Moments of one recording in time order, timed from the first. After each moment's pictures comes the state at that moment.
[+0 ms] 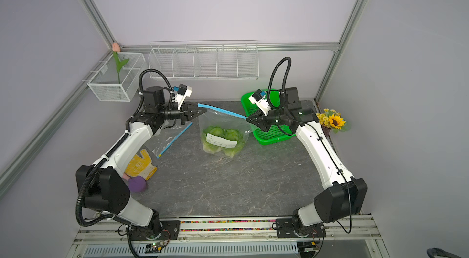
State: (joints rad) left arm -0.21 1.58 1.39 -0.18 1.20 0.16; right arm 0.27 1.47 1.54 -0.80 -0.80 -0.36
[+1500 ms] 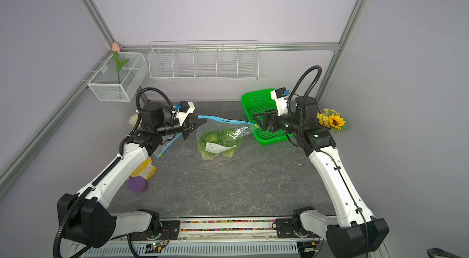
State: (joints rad) left arm -0.30 1.29 1.07 -0.07 0.90 0.32; right arm 0.26 1.16 1.27 -0.50 -0.60 0.27
